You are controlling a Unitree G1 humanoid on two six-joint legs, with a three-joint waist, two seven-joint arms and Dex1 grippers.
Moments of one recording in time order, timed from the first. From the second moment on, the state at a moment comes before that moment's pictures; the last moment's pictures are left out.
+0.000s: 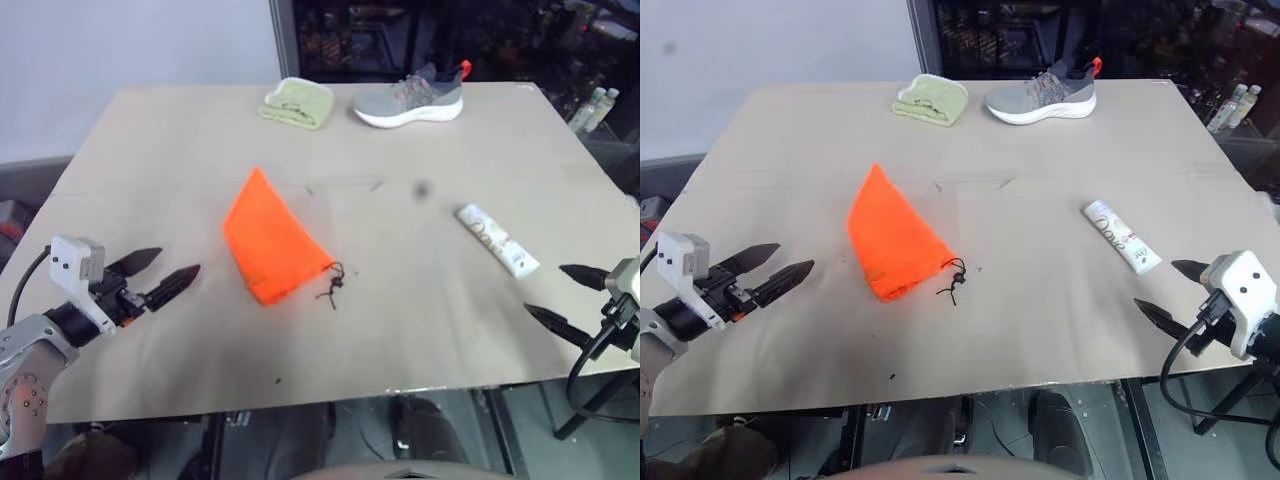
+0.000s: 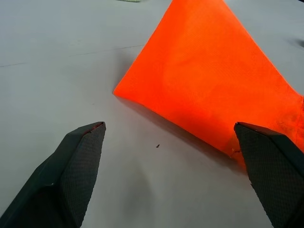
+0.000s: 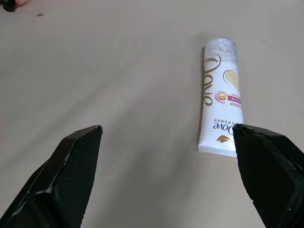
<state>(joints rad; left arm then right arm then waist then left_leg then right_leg) 0.14 0.77 0.60 -0.18 -0.66 0.51 -0.86 0.33 -0.78 -0.59 -0.58 0.45 0.54 0.91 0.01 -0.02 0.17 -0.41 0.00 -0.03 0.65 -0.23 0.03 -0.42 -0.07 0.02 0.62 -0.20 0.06</state>
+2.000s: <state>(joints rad) -0.13 0.63 0.27 -0.34 -0.49 0.56 -0.71 -0.08 -0.74 -0.08 -0.72 0.41 0.69 0.52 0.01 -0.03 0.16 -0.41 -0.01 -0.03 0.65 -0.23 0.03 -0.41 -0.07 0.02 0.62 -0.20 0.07</state>
